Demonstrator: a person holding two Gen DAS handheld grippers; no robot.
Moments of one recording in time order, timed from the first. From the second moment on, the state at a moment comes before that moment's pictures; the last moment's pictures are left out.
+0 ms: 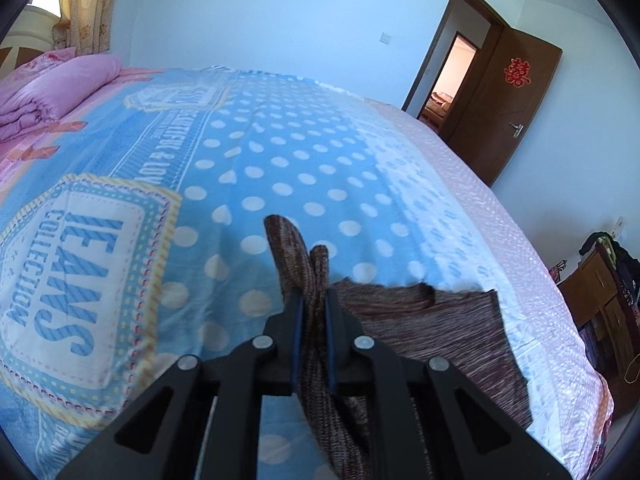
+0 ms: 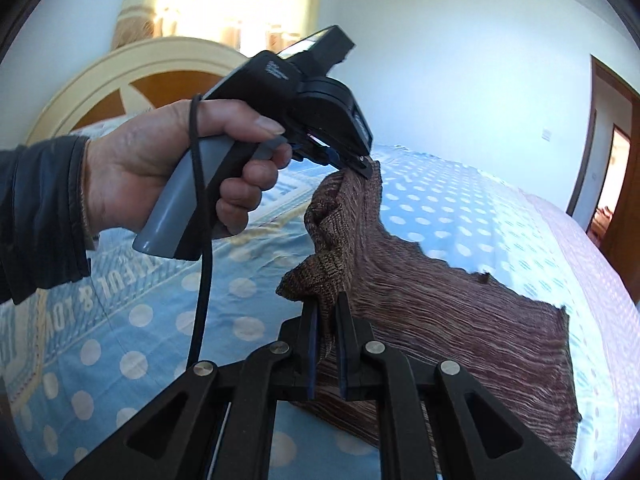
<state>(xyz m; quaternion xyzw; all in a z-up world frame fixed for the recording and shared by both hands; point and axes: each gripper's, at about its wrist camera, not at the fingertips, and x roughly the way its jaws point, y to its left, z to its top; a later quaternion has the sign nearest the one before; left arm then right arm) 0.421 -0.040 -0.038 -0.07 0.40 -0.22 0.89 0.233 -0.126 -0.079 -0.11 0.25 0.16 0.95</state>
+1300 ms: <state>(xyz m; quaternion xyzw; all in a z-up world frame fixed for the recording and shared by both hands) 0.388 -0.270 -0.044 -0.02 0.40 -0.37 0.84 0.183 -0.313 -0.086 0.07 0.34 0.05 0.94</state>
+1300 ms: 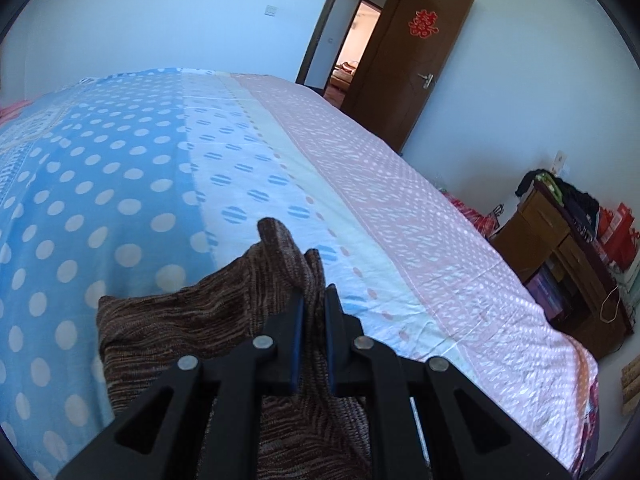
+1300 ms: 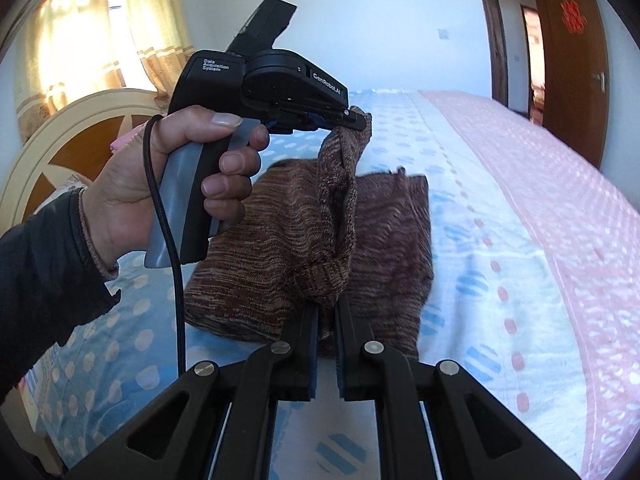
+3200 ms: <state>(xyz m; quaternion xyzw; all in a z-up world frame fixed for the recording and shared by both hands) 0.280 -0.149 -0.132 0.03 0.42 -0.28 0.86 0.411 -0.219 -0.110 -0.07 0.47 0.17 0.86</state>
